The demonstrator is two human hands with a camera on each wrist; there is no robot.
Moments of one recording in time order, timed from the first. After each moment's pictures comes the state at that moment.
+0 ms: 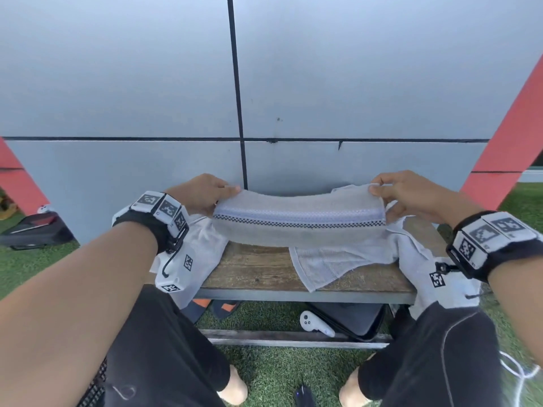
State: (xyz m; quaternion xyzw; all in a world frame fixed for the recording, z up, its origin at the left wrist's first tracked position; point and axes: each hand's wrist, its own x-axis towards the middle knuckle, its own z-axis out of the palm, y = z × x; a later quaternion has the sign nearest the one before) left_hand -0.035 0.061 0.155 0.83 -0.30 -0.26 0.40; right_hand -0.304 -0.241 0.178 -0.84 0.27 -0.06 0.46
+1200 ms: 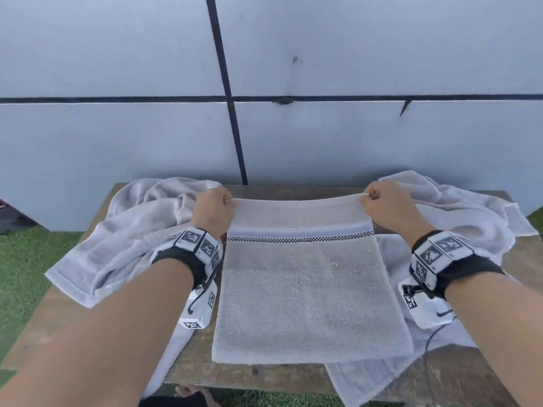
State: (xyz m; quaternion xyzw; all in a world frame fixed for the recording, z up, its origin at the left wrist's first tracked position) left_hand 0.143 -0.093 -0.021 0.94 -0.19 -0.05 0.26; right_hand -0.046 -0.376 -0.016 -0.91 0.34 -0.08 0.23
